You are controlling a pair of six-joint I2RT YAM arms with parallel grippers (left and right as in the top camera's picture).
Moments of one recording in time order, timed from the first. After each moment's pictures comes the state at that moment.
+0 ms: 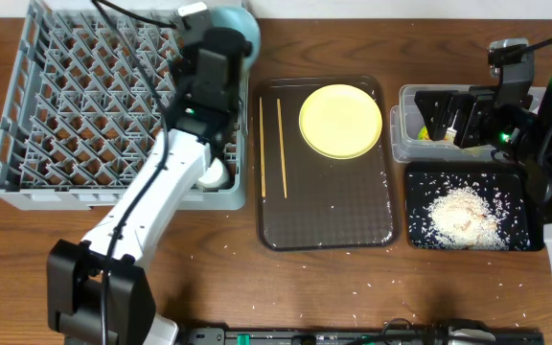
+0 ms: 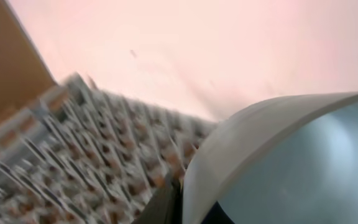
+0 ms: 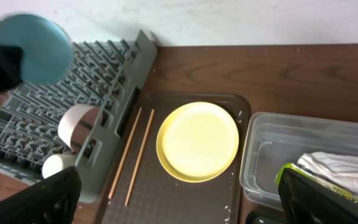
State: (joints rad) left arm -0.33 1.66 1.34 -0.10 -0.70 -0.26; right arm -0.05 1.23 1.43 -0.83 -0.47 0.09
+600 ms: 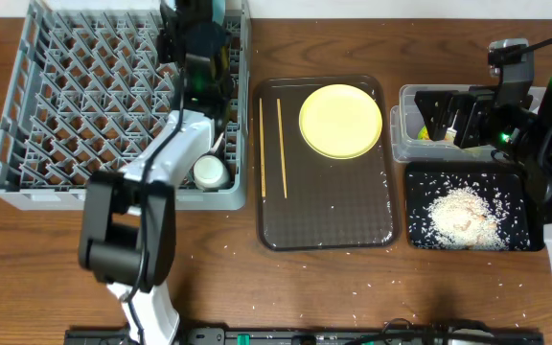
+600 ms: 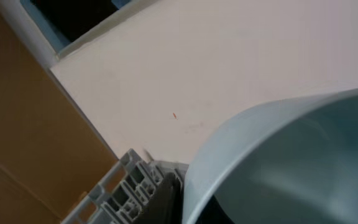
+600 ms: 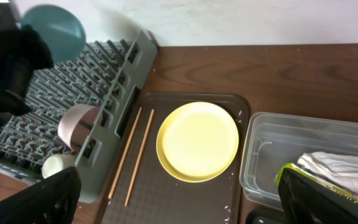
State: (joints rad) left arm -0.25 1.96 1.34 0.60 -0.81 0.38; right arm -0.05 1.23 1.43 -0.83 -0.47 0.09
